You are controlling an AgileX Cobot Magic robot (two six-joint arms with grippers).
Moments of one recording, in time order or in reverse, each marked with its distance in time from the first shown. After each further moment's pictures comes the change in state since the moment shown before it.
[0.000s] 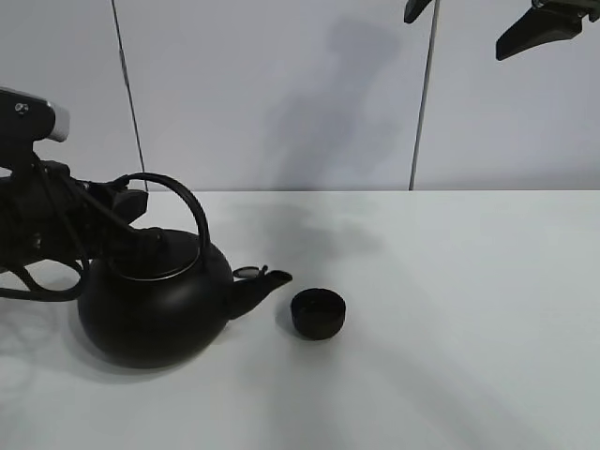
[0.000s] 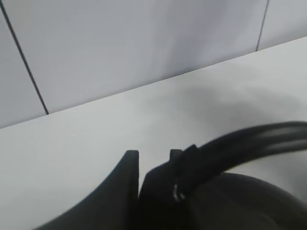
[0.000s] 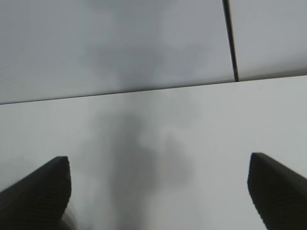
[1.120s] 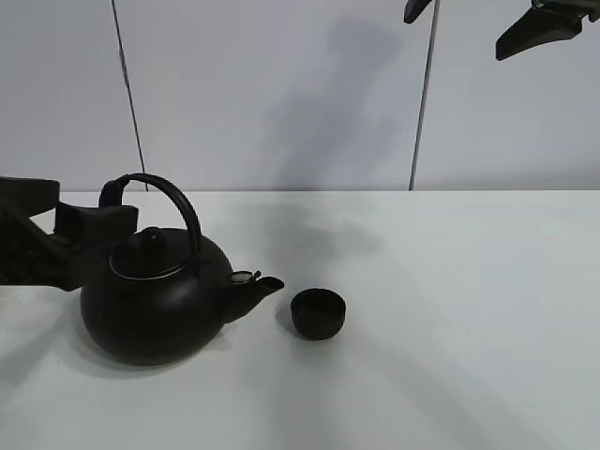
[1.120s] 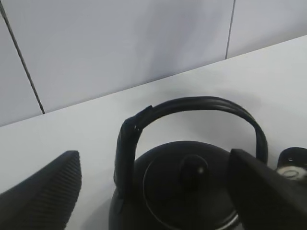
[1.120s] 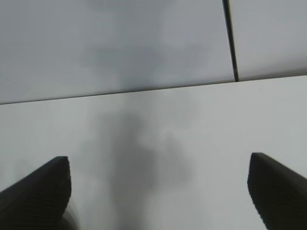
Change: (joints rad) left arm 0.000 -0.176 0.219 0.083 -0.075 -0.043; right arm 0.000 0.000 0.000 0.000 0.000 0.000
